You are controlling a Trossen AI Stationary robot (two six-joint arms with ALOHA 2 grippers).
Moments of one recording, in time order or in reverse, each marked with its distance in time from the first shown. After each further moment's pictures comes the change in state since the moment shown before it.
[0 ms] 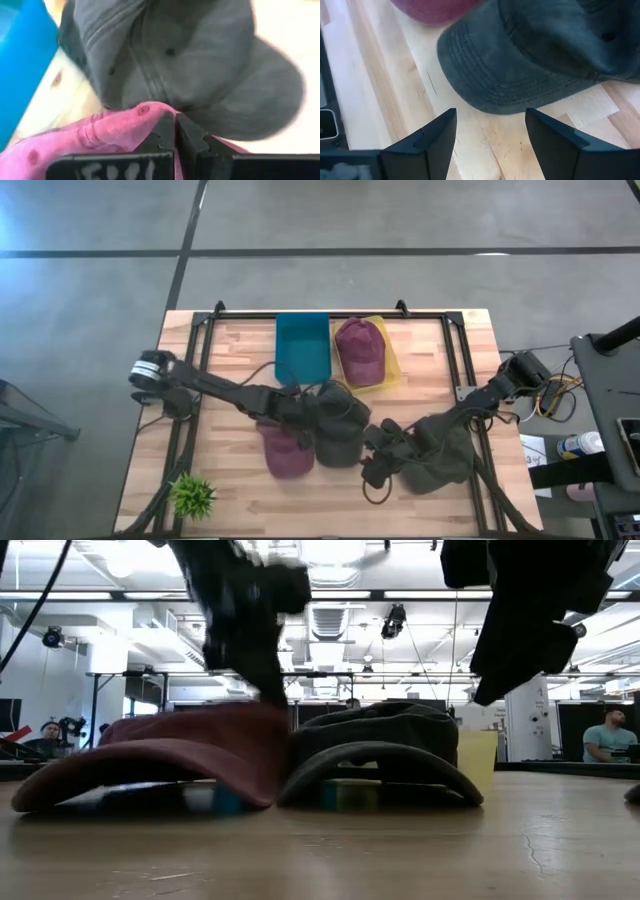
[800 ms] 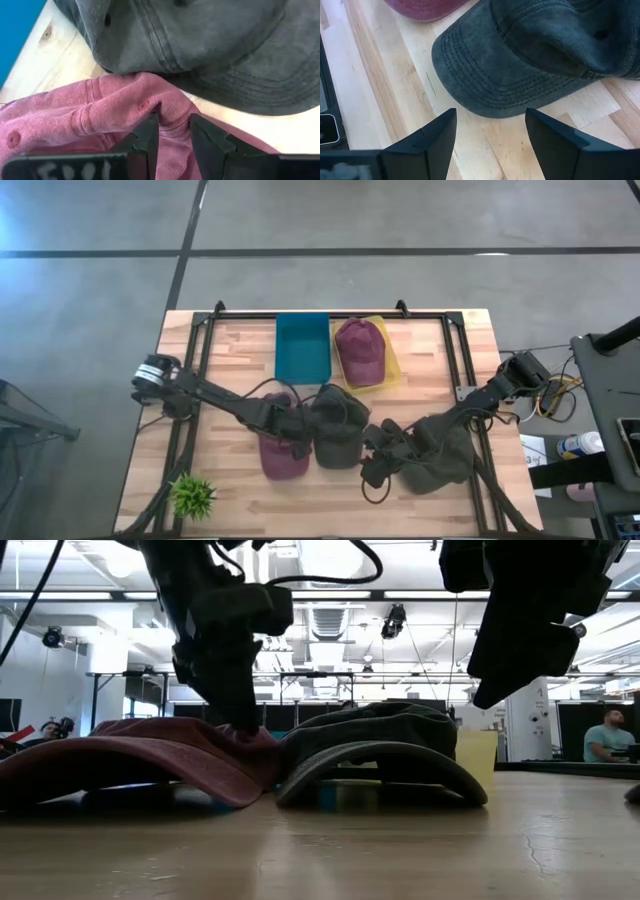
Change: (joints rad) left arm -0.077 0.061 -0.040 -0.047 -0.050 -0.121; right arm -0.003 0.010 0.000 0.001 0.002 0.036
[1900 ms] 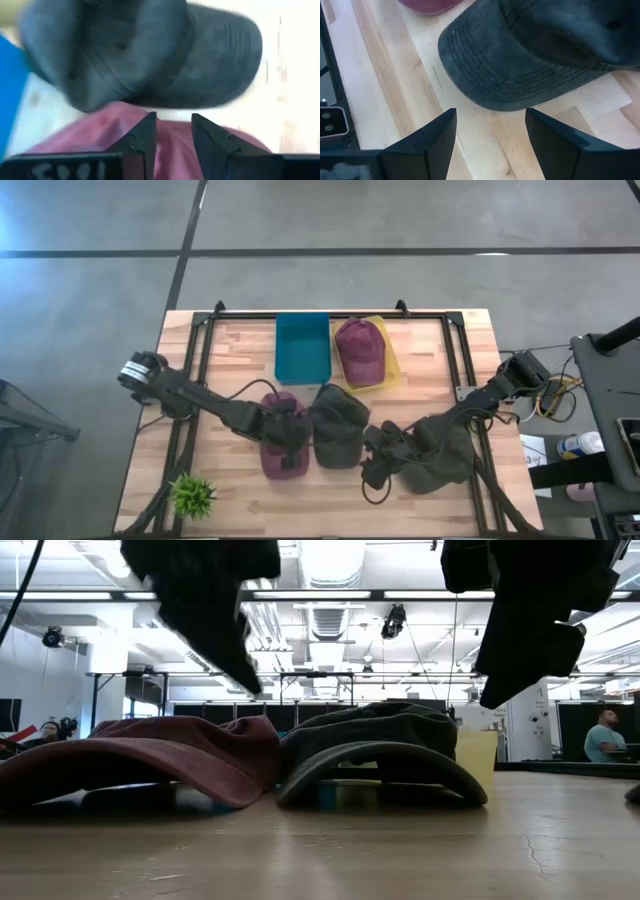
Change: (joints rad) left arm -0.070 -0.113 -0.049 0.116 -0.024 0.289; right arm 0.000 0.000 0.003 0.002 -0.032 0.008
